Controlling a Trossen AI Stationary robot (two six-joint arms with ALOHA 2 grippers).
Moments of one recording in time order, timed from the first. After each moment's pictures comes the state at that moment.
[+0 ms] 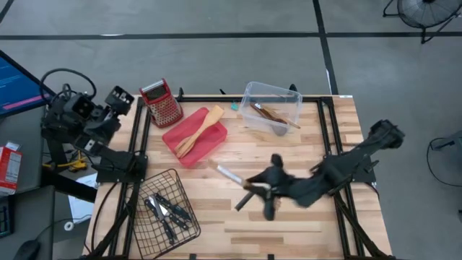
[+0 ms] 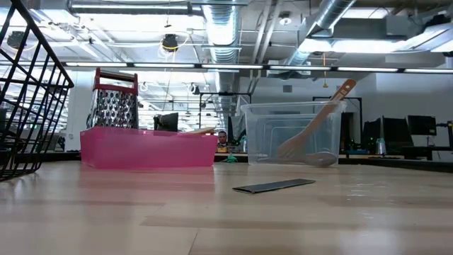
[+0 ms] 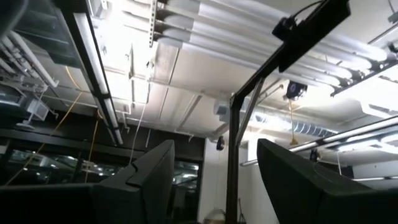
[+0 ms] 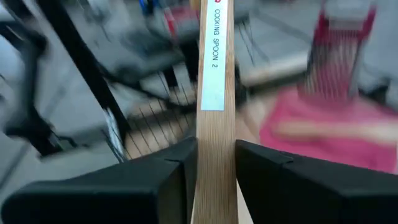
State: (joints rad) left arm -0.31 0.66 0.98 0.47 -0.12 -0.04; right arm 0.60 1.49 1.45 -0.39 0.70 0.50
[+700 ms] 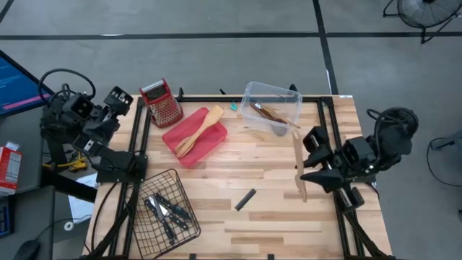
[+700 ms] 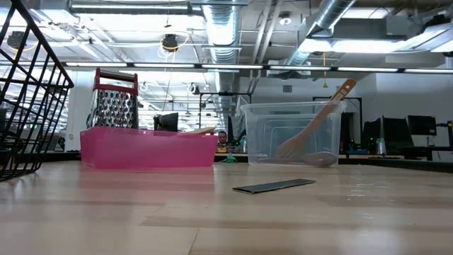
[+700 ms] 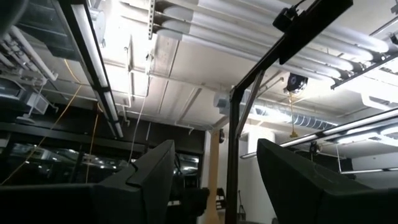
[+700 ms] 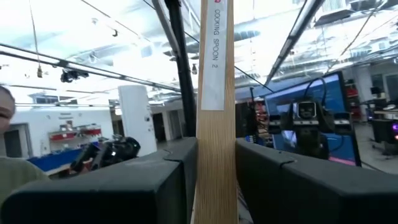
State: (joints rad) left arm -0.31 0.64 0.98 0.42 -0.12 -0.04; right arm 0.71 1.21 1.45 0.19 0.46 -0.01
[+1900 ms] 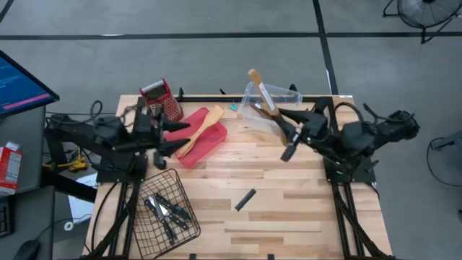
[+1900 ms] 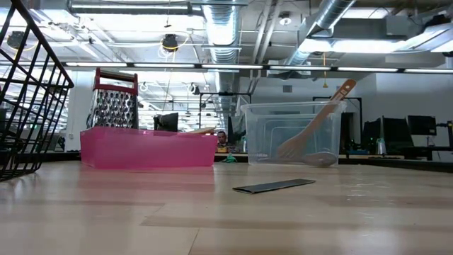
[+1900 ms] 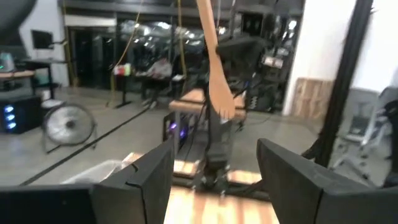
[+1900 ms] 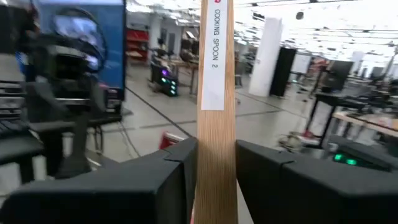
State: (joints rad) left arm -0.31 0.86 0.98 0.02 -0.48 -0.04; right arm 0.47 1.23 1.45 -0.10 1.08 -0.22
